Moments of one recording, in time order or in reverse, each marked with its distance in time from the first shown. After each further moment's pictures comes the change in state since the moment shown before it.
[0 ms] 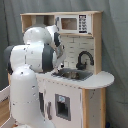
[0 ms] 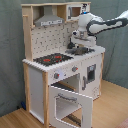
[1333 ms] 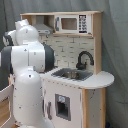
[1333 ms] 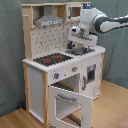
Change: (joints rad) arm 0.279 0.093 0.081 0.004 -0.072 -0.002 0.180
